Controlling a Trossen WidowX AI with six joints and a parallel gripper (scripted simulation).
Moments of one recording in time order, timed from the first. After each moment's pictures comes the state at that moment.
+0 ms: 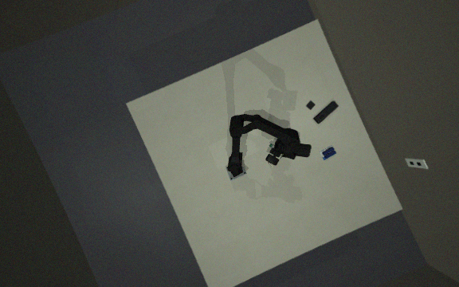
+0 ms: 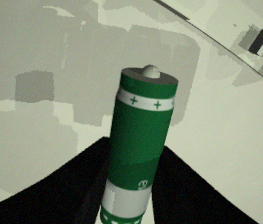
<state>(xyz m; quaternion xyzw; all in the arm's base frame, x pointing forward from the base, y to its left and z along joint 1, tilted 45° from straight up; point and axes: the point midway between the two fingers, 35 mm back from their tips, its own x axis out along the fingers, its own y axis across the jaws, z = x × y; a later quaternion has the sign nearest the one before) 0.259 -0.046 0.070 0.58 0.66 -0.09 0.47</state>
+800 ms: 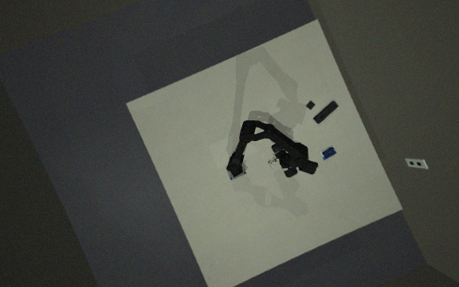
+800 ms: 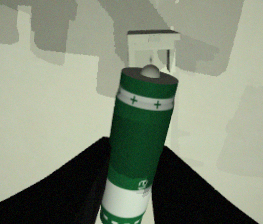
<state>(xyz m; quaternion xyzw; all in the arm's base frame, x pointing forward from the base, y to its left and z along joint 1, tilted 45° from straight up) 0.250 -0.099 0.032 0.28 0.62 0.24 0.69</state>
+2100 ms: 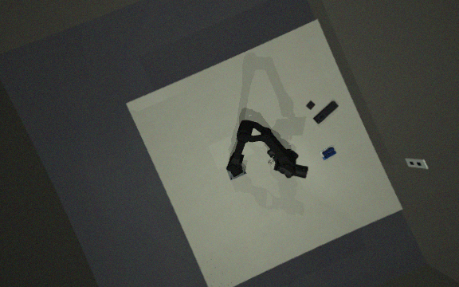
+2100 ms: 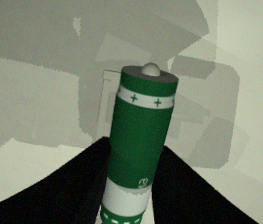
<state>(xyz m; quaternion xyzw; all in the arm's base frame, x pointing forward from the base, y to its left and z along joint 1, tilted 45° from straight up) 0.259 -0.084 -0.005 0.24 0.49 0.26 0.79</state>
